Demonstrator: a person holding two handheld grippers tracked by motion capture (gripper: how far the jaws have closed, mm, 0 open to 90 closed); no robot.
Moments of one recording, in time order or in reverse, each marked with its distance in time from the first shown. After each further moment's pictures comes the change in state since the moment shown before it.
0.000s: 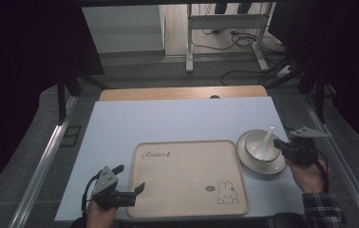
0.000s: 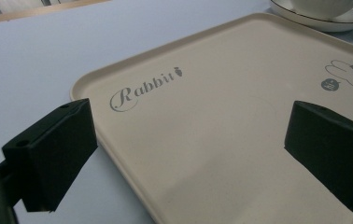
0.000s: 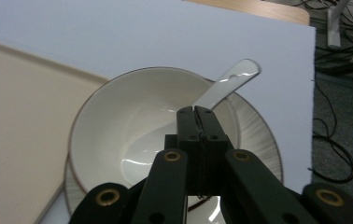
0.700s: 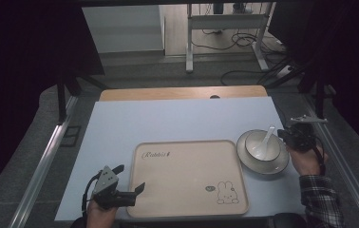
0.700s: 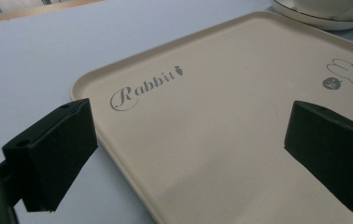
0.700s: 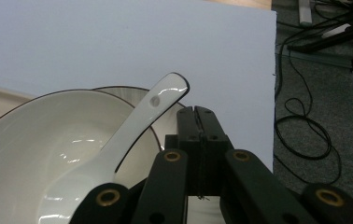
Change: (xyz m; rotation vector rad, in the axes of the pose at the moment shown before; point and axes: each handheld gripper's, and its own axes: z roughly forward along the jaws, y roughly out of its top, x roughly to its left) left arm 0.000 0.000 0.001 0.005 0.001 0.003; right arm -0.034 0.016 0.040 0.068 -0.096 0.069
